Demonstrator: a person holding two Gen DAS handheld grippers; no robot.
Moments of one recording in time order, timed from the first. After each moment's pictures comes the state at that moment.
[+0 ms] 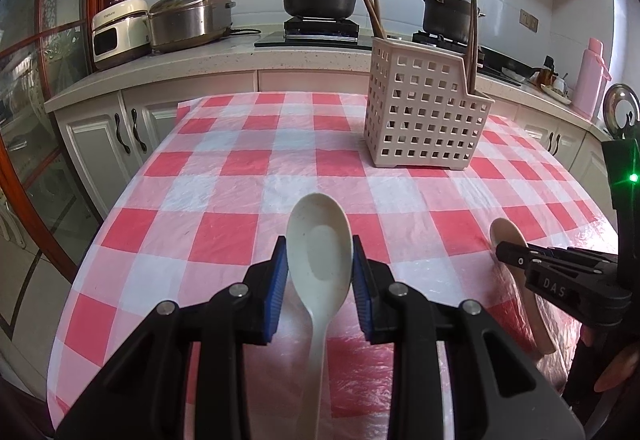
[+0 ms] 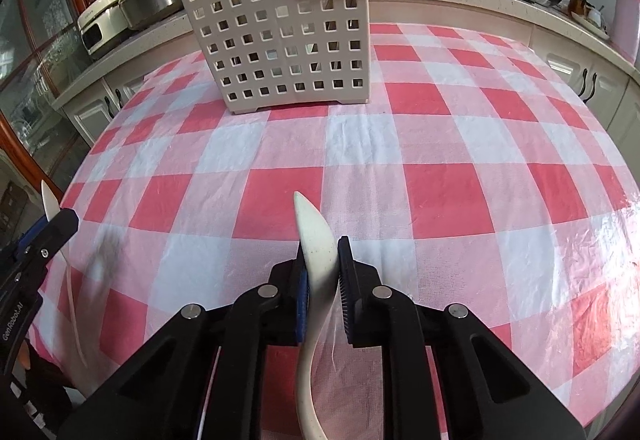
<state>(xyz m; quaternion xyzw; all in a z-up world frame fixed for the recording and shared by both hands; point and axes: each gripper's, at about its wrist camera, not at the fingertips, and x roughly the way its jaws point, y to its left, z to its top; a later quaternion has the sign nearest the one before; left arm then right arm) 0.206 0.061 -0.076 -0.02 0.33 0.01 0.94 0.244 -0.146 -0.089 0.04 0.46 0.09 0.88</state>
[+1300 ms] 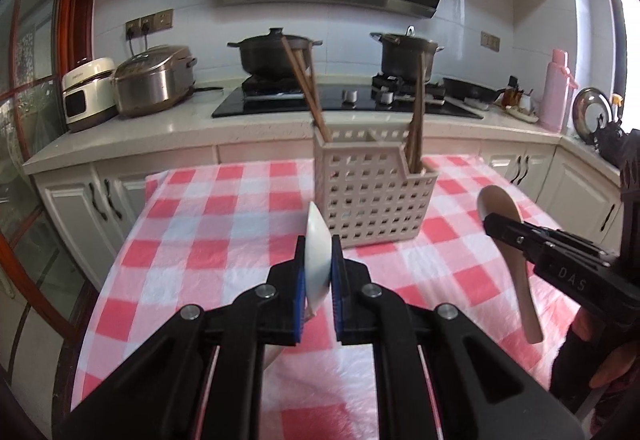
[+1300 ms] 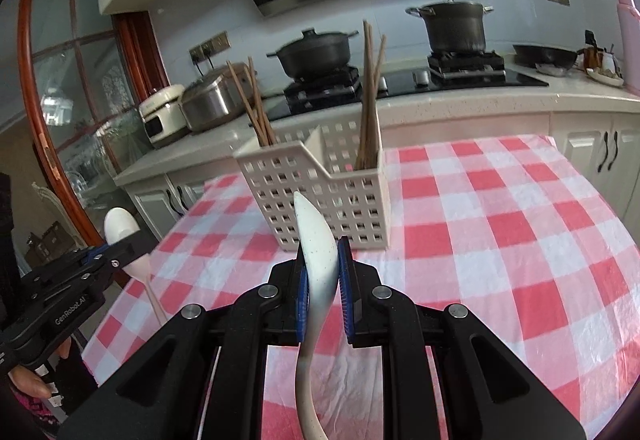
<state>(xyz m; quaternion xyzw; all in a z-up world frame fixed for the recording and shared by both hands) 0.226 0.024 -0.002 0.00 0.26 -0.05 0.96 0.238 -0.186 -0.001 0.09 0.27 0.18 0.94</state>
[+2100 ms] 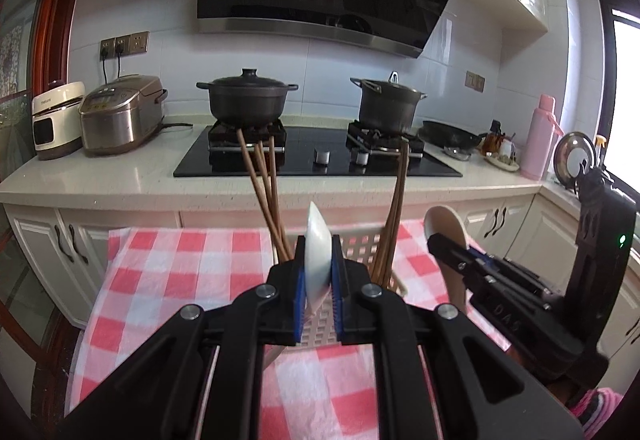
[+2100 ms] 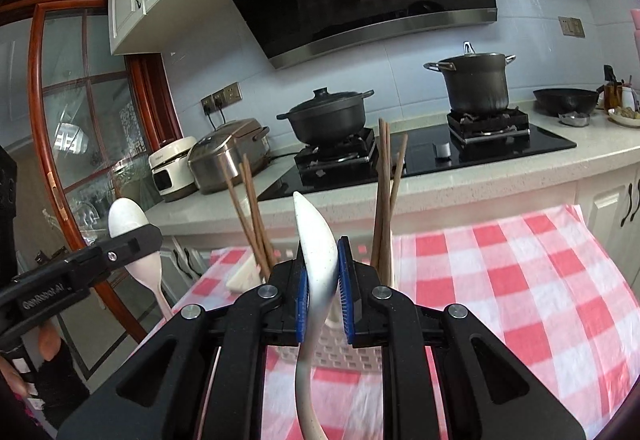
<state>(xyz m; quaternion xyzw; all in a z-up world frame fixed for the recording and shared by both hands) 0.309 0.003 0.083 -0.03 0.22 -0.09 0.97 0.330 -0.188 0.053 0.11 0.20 0.20 0.95</state>
